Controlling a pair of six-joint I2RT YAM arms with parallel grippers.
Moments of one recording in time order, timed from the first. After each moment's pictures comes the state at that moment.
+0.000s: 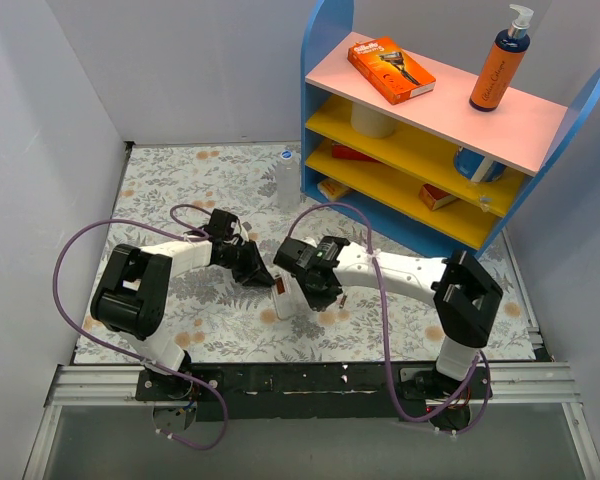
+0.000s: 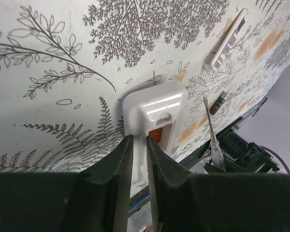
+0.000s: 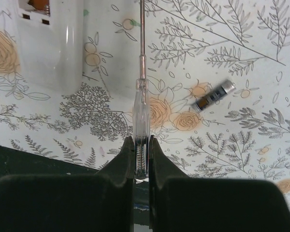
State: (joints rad) left arm -0.32 1.65 0.81 -0.30 0.60 -0.69; right arm 1.10 1.75 1.33 -0.95 0.17 0.58
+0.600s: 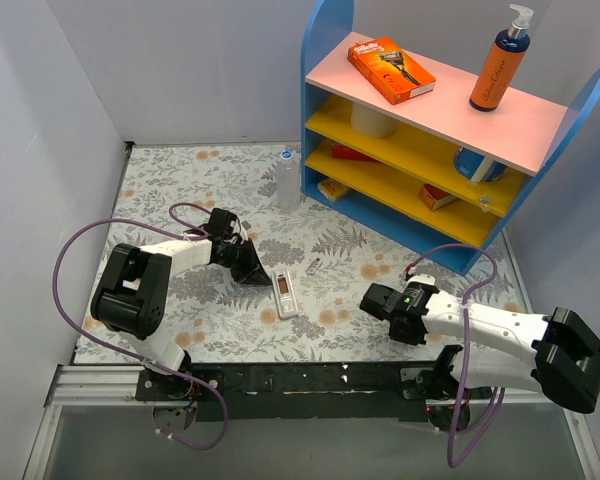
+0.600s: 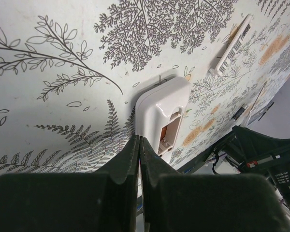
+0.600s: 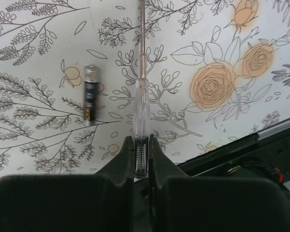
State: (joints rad) left arm -0.32 1.66 0.83 -0.33 0.56 -0.67; right arm 1.00 1.12 0.58 -1.08 0.44 1.25
